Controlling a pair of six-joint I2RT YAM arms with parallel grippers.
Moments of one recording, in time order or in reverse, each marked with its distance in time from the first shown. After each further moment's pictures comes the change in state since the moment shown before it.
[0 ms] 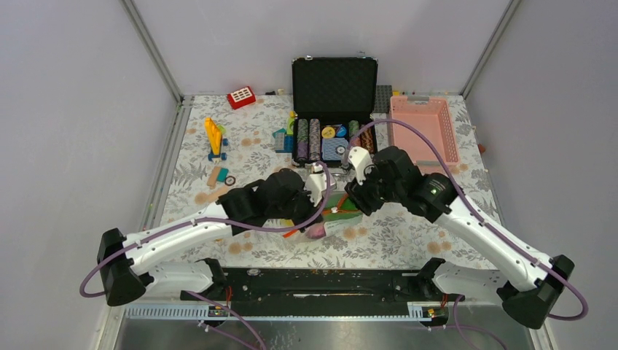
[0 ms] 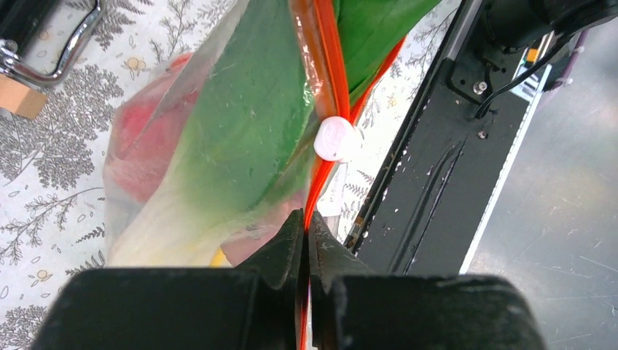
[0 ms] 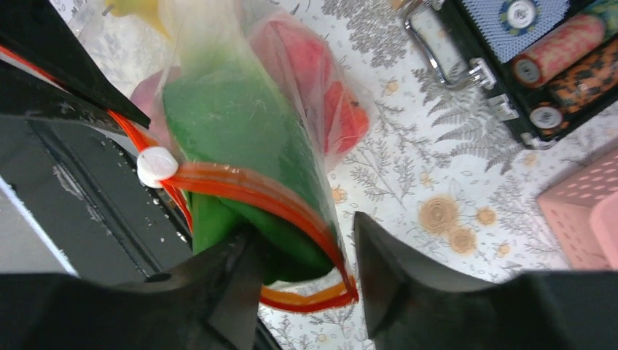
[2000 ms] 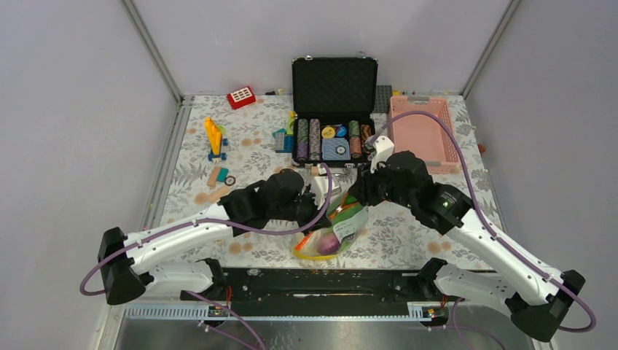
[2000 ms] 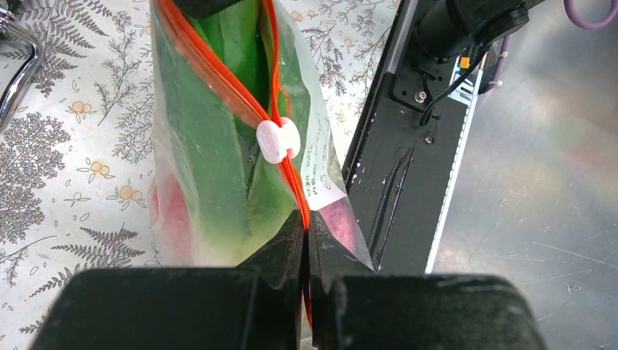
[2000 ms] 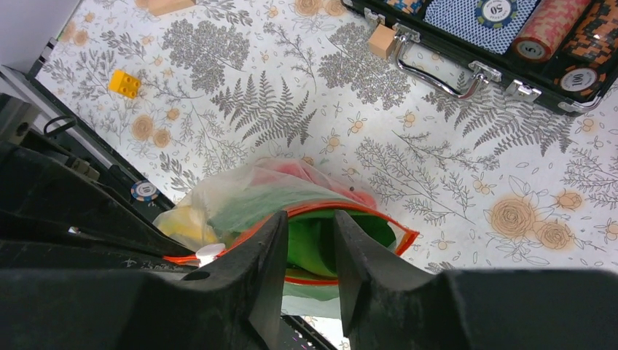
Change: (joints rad) left arm -0.022 -0.005 -0.002 0.078 0.113 -0.009; right arm 0.000 -0.152 -0.098 0.206 0.121 0.465
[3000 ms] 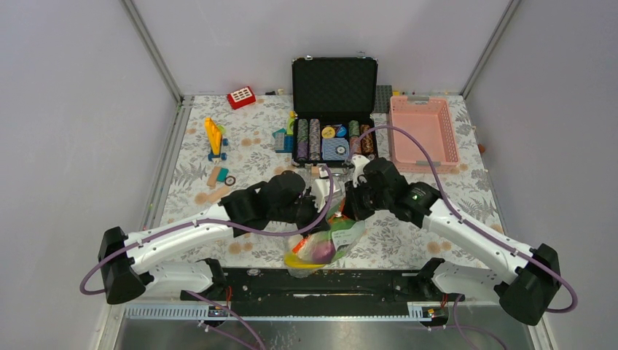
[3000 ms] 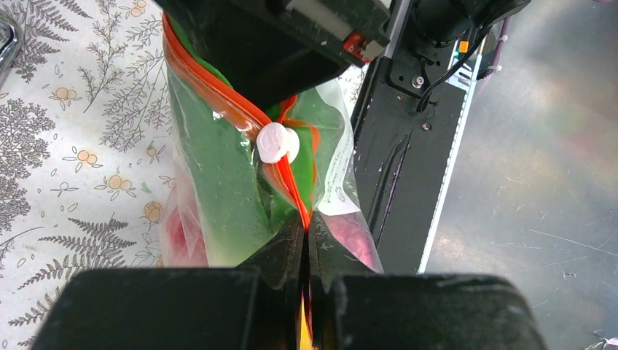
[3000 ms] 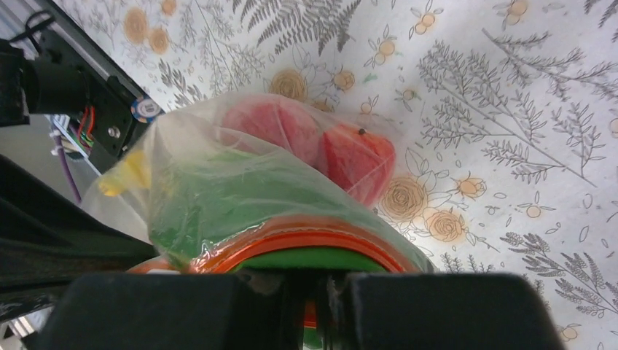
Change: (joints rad) left arm -0.006 0.000 0.000 -0.027 0.004 0.000; right arm -0.003 0.146 -0.129 0.032 -0.211 0.052
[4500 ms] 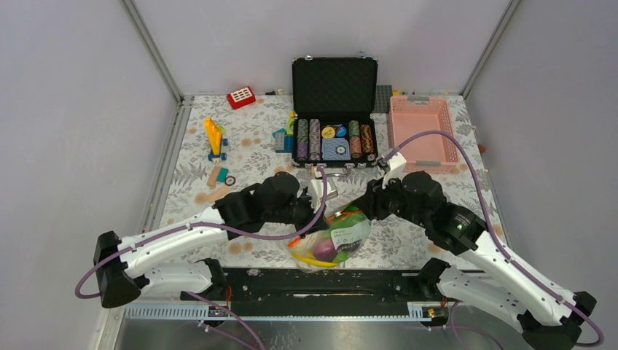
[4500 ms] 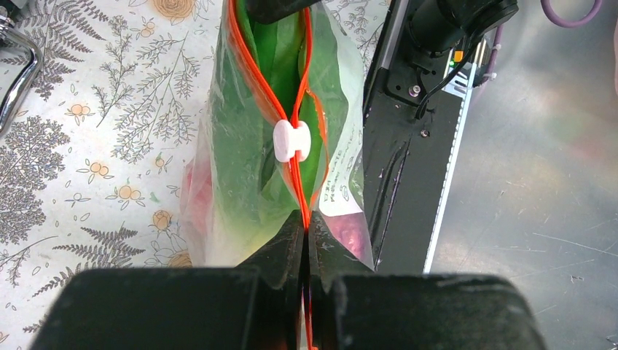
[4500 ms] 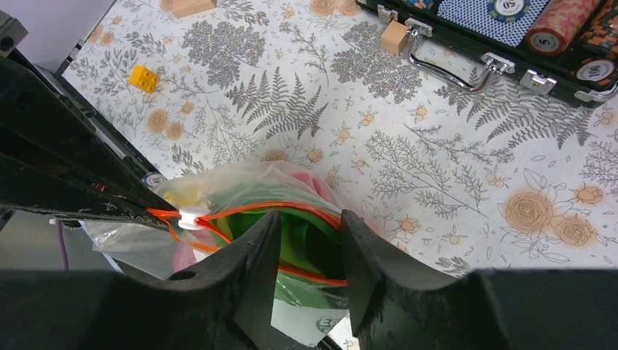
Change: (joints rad) left arm -0.003 -0.046 -0.028 0.028 0.002 0.018; right arm 0.032 -0.330 -0.036 0.030 0.206 -0.033
